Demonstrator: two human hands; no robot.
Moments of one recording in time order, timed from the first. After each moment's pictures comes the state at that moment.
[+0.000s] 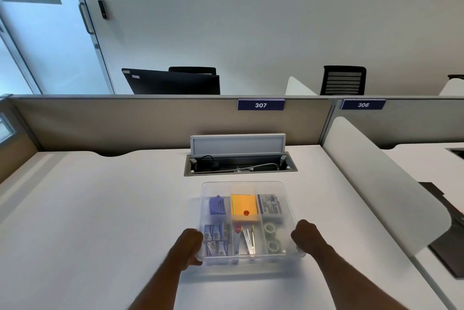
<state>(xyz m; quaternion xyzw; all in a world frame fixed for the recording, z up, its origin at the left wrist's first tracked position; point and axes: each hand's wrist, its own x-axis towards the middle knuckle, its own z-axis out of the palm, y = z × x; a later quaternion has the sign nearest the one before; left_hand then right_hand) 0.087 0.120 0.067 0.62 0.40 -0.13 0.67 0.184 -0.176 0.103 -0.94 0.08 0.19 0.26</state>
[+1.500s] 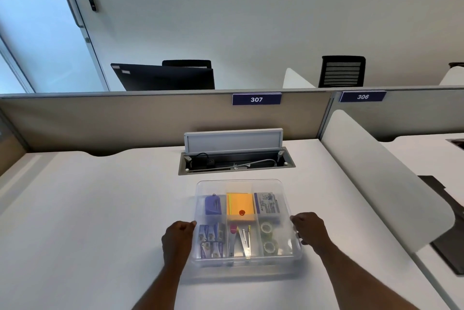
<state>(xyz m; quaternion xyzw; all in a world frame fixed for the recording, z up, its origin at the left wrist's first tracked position) 0.091 0.107 0.083 0.76 0.40 0.08 0.50 0.211 -0.200 0.085 -0.87 0.11 0.13 0.46</state>
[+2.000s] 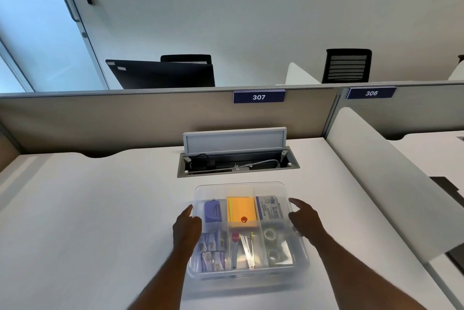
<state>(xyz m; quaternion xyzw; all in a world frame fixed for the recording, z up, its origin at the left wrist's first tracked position) 0.147 0.107 0.089 0.76 0.38 0.03 0.53 0.259 -0.178 0.074 -0.88 0.06 0.14 0.44</state>
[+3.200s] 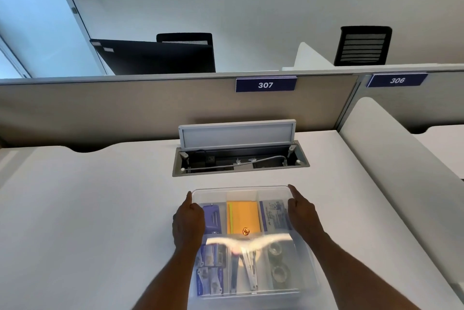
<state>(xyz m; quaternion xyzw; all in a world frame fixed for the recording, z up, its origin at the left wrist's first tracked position) 0.215 0.115 0.057 0.82 0.39 0.10 0.41 0.310 -0.147 0.048 -0.93 -0.03 0.08 0.35</state>
